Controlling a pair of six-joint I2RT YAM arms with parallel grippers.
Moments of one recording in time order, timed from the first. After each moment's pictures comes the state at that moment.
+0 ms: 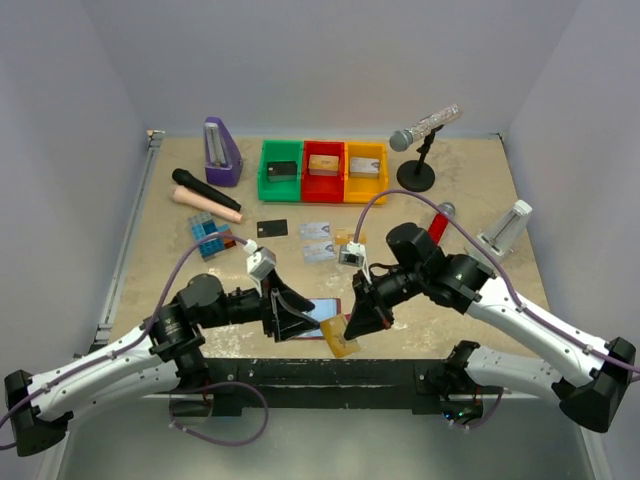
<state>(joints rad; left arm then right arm) -0.99 0.55 0.46 0.04 0.34 -0.60 0.84 0.99 0.91 -0.65 -0.91 0.22</state>
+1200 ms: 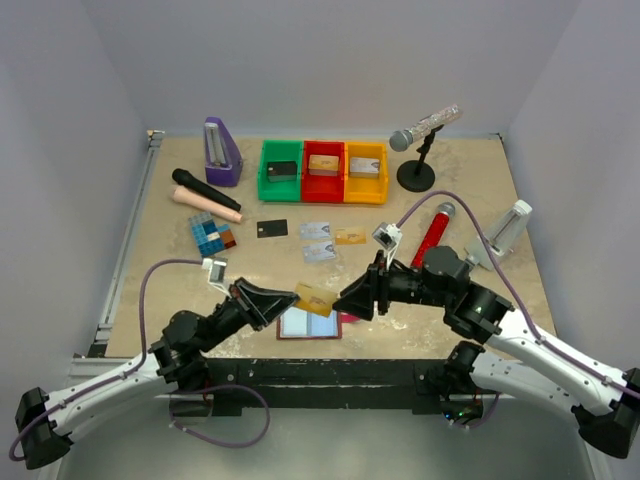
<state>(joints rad) -0.99 0.29 0.05 0.48 0.02 -0.94 0.87 0.75 0.69 -0.19 -0.46 0.61</state>
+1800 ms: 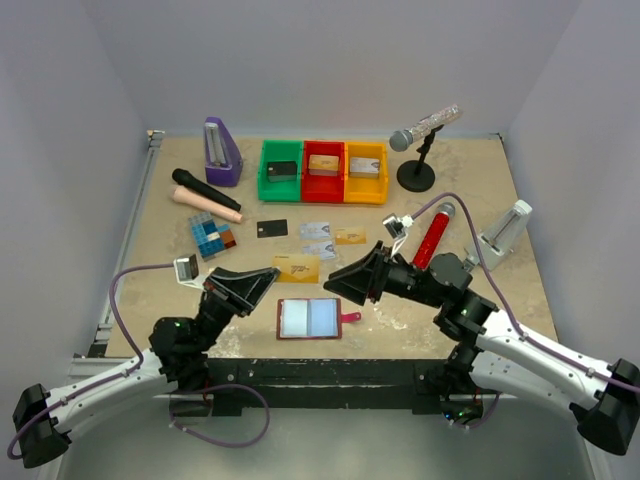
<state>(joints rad) -0.99 0.33 0.04 0.85 -0.22 -0.99 0.87 0.77 0.53 0.31 -0.35 0.88</state>
